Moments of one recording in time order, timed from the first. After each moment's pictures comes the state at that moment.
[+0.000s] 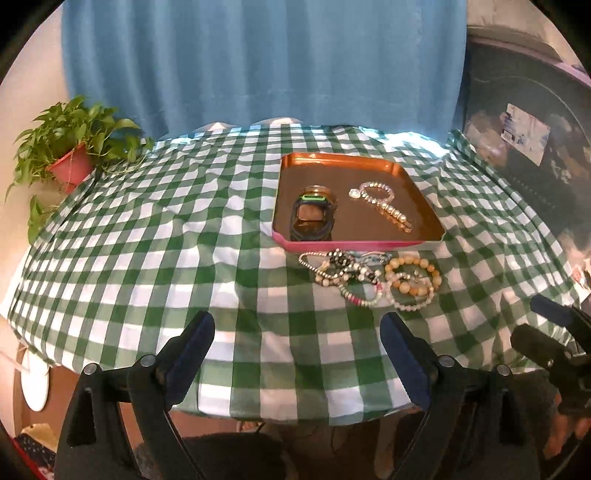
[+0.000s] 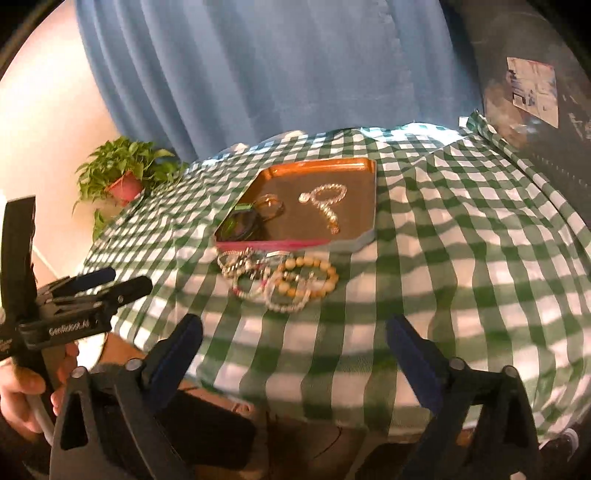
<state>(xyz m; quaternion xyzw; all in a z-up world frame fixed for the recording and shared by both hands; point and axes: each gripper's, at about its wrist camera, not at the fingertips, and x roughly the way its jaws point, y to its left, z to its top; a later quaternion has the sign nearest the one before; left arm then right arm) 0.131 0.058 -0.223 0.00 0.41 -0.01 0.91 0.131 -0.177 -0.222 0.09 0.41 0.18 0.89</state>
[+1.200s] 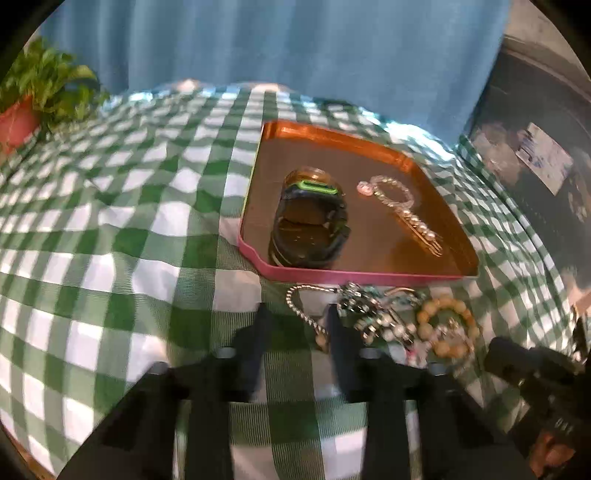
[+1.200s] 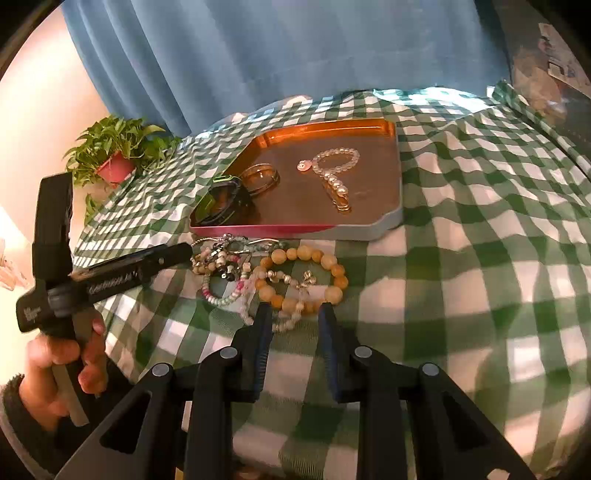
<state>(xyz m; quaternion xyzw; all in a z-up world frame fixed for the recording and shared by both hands) 0.256 0.080 -0.304 -0.09 0.45 -0.08 0.88 0.204 -0.156 -0.285 0.09 0.46 0.20 0.86</state>
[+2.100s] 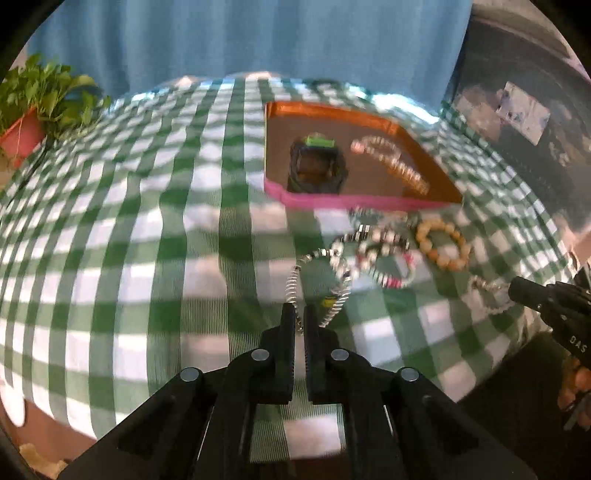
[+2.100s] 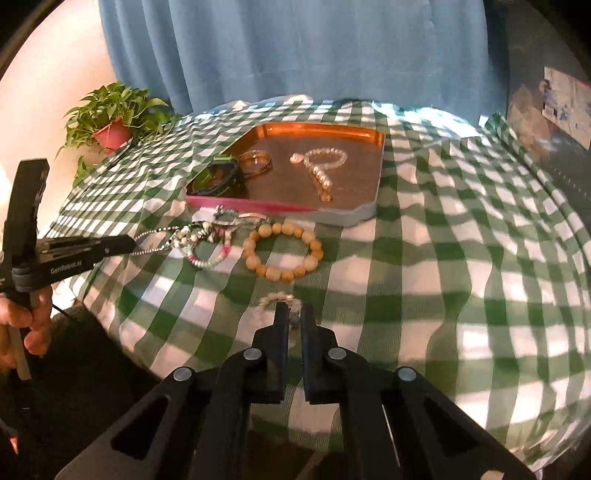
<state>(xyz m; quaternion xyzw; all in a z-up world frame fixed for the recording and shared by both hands) 0.183 0.097 -0.295 -0.02 0.47 -0.08 0.88 0.164 -0.167 -0.270 0.01 0.46 0.19 0.87</state>
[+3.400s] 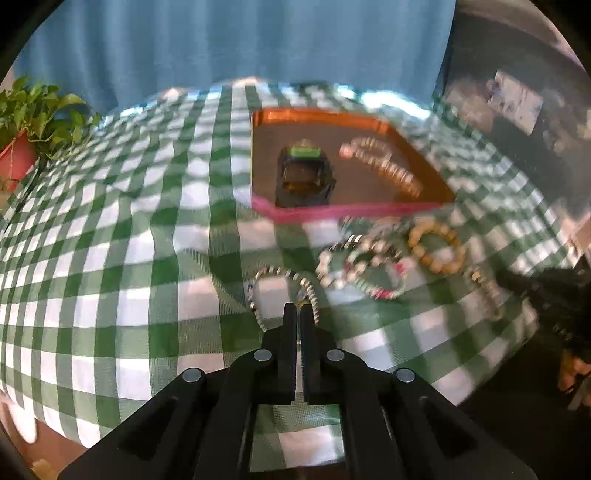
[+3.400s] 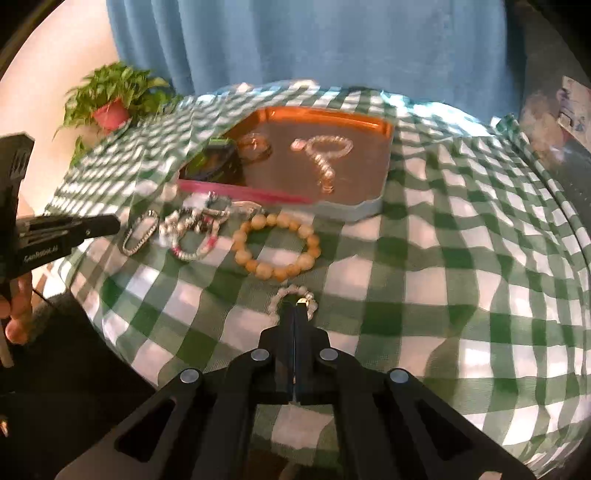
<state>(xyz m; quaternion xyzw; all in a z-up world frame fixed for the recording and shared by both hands) 0.196 0.086 -0.291 0.01 0.47 -0.09 0.88 0.183 -0.160 -0.280 -0.04 0.47 0.18 0.86</state>
